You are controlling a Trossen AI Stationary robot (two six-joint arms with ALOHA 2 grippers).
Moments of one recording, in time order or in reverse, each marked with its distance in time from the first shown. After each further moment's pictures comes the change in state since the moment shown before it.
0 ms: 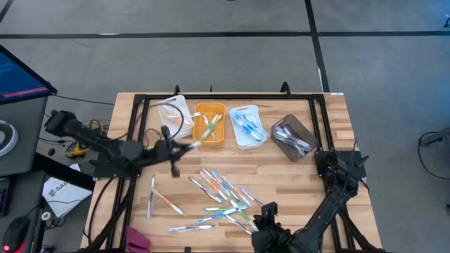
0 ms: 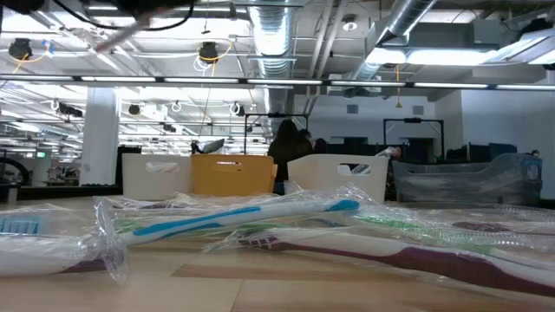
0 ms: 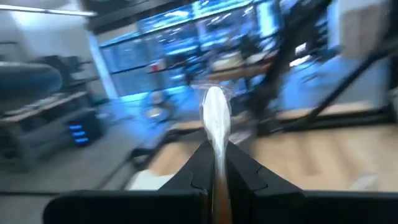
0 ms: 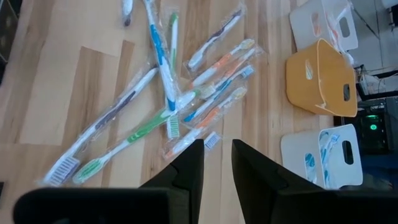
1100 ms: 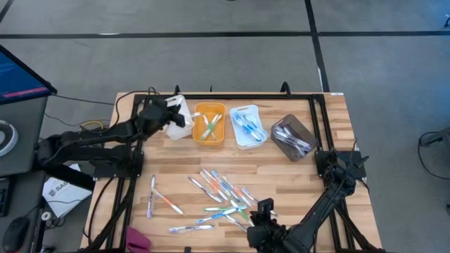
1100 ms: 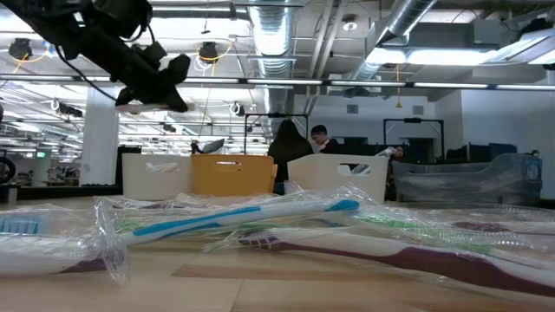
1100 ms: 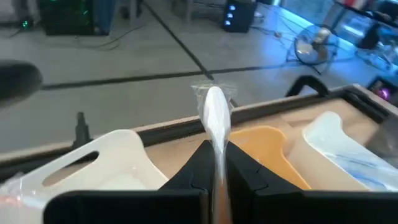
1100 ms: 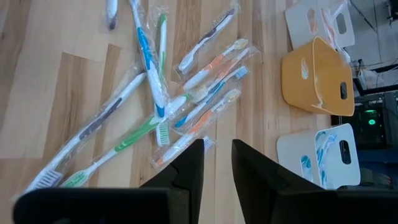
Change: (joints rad) left arm 0.798 0.021 -0.001 -0.416 0.131 -0.711; right arm -0.043 0.000 0.000 0.015 0.000 -0.027
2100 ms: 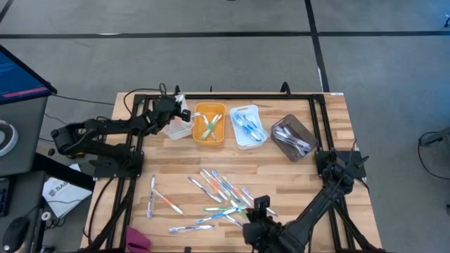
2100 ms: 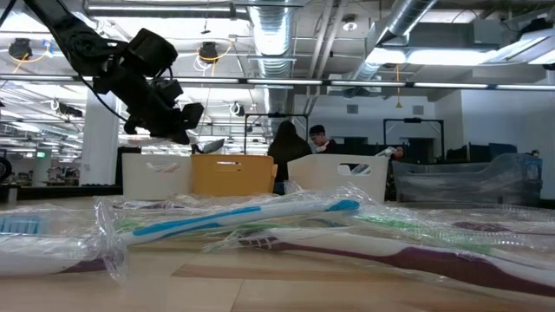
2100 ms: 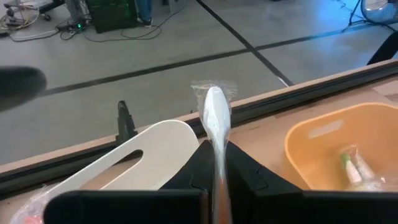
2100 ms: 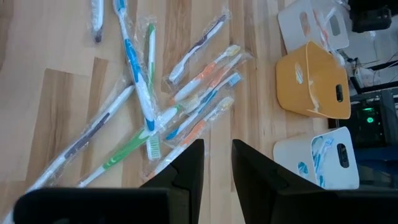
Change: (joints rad) left arm 0.157 0.334 0.000 0.212 0.005 0.149; right arm -0.030 0.000 0.000 0.035 0.018 -0.023
